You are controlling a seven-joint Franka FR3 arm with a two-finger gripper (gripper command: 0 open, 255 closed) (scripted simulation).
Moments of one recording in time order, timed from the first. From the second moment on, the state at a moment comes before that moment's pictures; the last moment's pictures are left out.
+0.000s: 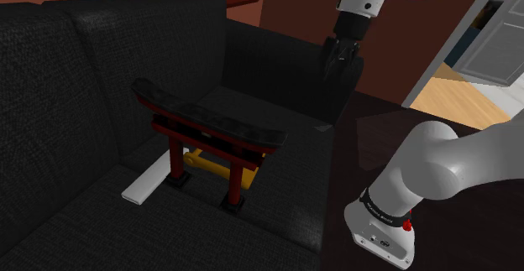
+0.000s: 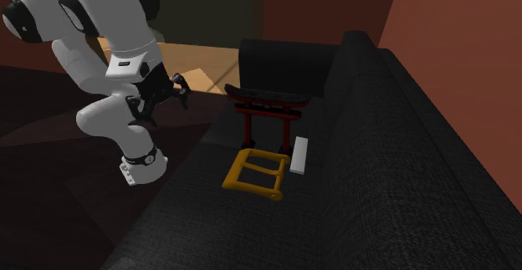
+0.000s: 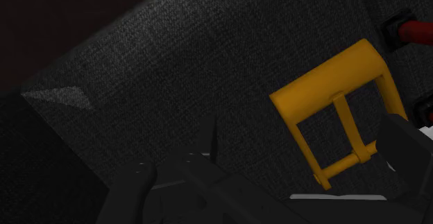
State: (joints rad) arm 0.01 -0.79 -0.06 -2.42 0.12 1.58 0.15
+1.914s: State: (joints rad) arm 0.22 0.03 0.16 -2.33 0.07 2.36 0.01
